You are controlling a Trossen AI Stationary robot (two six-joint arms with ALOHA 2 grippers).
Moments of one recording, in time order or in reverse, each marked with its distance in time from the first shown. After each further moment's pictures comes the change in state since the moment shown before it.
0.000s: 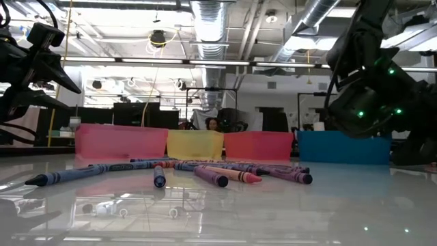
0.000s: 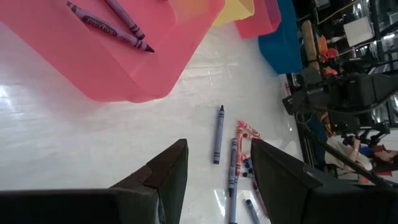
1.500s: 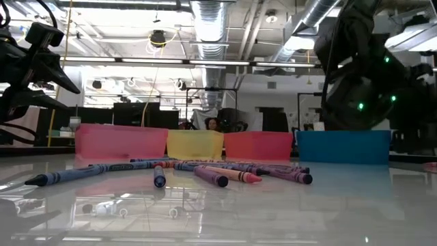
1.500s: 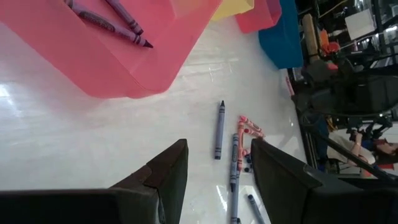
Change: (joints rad) left arm 0.000 0.000 0.000 0.000 0.017 0.015; right arm 0.085 0.066 0.140 -0.214 0.131 -0.147
